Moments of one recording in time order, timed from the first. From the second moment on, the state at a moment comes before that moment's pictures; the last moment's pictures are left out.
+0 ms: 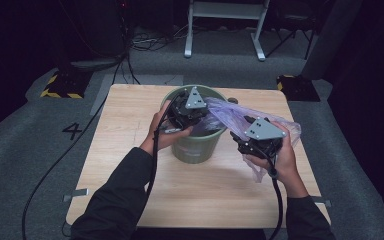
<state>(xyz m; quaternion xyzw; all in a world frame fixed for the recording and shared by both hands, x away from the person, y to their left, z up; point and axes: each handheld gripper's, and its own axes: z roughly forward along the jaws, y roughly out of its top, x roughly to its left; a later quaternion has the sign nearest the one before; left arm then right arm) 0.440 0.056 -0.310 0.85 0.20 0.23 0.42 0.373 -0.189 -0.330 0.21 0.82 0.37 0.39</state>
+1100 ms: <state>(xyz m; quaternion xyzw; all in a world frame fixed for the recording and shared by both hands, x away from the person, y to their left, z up) 0.406 0.045 -0.300 0.85 0.12 0.22 0.47 0.364 -0.174 -0.323 0.17 0.81 0.37 0.41</state>
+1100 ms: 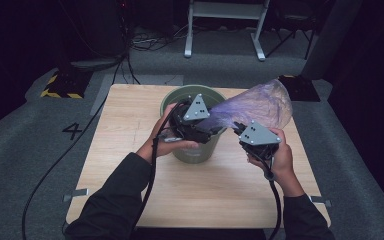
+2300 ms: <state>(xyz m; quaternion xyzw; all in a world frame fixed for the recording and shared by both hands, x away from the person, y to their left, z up) 0.428 0.089 -0.314 0.85 0.19 0.26 0.41 0.330 -0.215 -0.318 0.20 0.79 0.45 0.36</state>
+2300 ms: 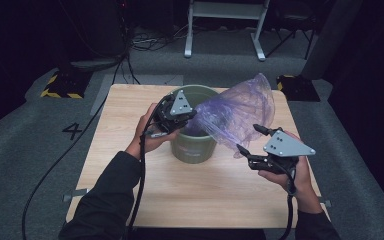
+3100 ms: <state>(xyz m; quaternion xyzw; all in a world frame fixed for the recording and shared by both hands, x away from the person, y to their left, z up) 0.435 0.112 -0.324 0.85 0.21 0.25 0.42 0.367 -0.233 -0.321 0.25 0.78 0.49 0.30</state>
